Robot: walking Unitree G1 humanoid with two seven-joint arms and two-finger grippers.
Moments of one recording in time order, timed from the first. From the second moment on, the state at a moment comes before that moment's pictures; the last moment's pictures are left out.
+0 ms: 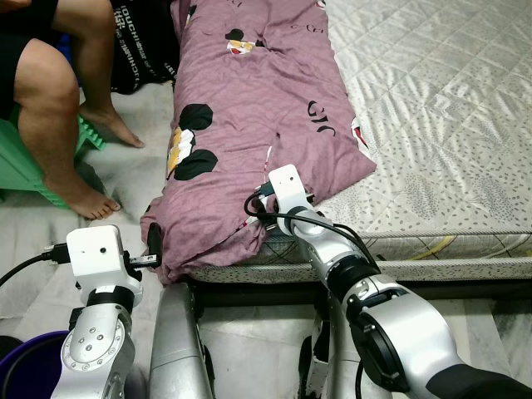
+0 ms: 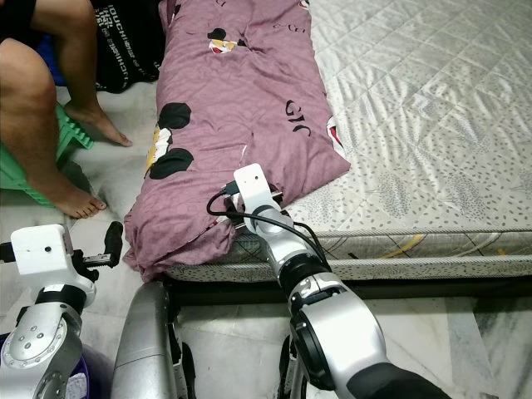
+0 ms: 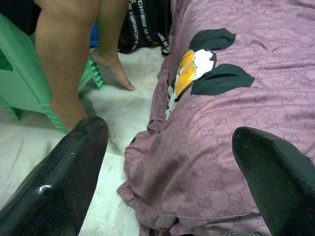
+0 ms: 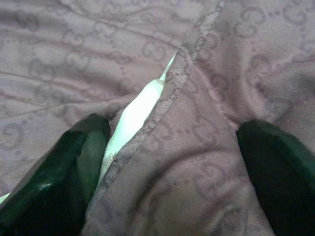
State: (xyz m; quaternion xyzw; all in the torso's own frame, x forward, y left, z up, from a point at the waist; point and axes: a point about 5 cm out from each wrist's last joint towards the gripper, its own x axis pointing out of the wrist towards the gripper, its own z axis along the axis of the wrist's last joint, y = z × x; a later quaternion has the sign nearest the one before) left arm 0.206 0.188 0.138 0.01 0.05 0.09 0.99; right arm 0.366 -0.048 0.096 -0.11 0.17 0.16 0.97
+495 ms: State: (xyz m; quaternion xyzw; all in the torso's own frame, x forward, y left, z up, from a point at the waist) left arm 0.213 0.188 0.138 -0.01 0.05 0.10 0.99; right arm 0.369 -0.101 0.090 -0.03 0.20 0.08 0.98
